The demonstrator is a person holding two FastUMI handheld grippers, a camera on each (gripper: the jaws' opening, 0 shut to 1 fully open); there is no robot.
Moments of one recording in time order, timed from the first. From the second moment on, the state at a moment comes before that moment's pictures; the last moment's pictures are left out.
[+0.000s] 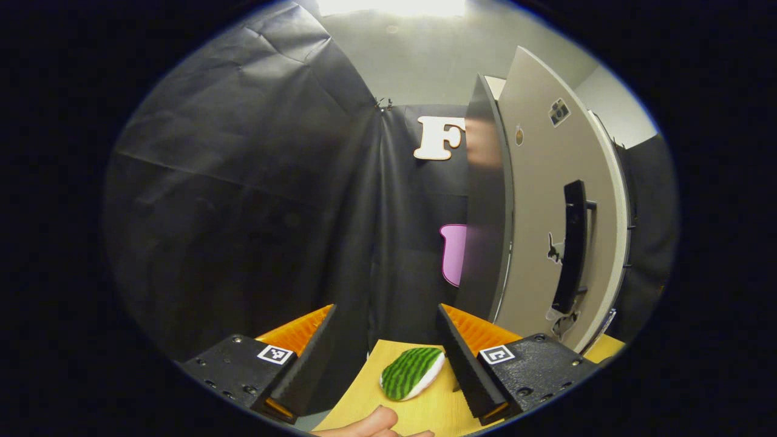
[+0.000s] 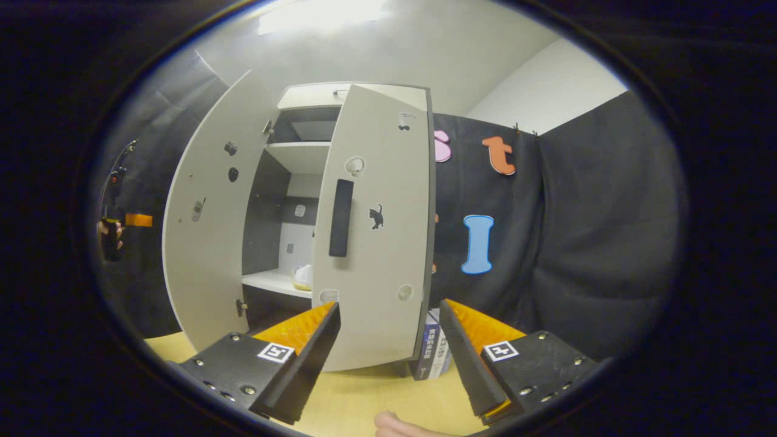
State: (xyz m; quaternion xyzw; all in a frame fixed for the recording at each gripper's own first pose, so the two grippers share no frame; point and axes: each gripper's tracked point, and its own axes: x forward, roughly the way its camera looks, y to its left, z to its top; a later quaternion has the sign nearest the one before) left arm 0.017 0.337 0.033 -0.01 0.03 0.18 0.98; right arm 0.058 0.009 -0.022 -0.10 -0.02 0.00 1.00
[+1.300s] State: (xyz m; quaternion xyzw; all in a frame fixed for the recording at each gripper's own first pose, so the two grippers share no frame) left arm 0.077 0.197 0.035 0.03 0.11 0.05 0.99; right arm 0.008 -0.006 -0.035 -0.07 -0.04 0.05 1.00
